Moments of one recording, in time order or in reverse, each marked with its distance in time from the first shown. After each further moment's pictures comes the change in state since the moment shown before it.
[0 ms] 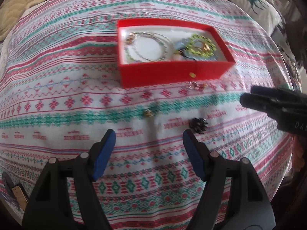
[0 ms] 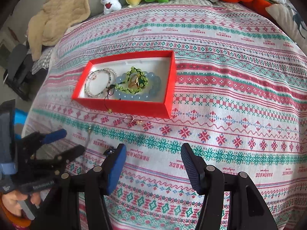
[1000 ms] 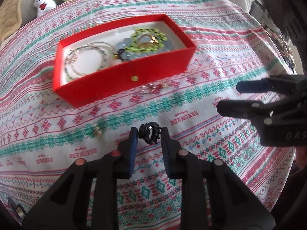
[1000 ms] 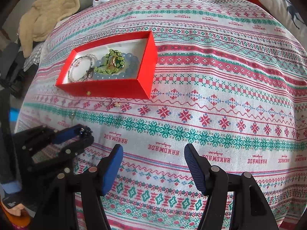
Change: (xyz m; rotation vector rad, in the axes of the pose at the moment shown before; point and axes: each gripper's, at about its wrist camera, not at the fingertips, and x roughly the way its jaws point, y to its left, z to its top) left arm 0.016 -0.052 0.011 0.156 -0.036 -0.018; right arm 0.003 -0.024 -0.021 0.022 0.058 -0.050
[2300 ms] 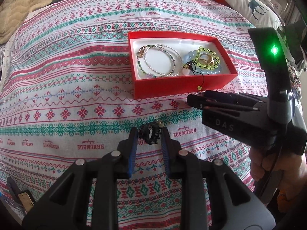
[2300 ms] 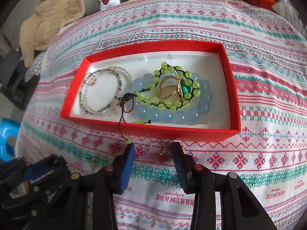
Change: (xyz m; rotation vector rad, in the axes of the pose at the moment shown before) left arm -0.022 0.077 -0.006 -0.188 -0.002 0.032; right arm 0.067 0.085 0.053 0.019 -0.096 0.013
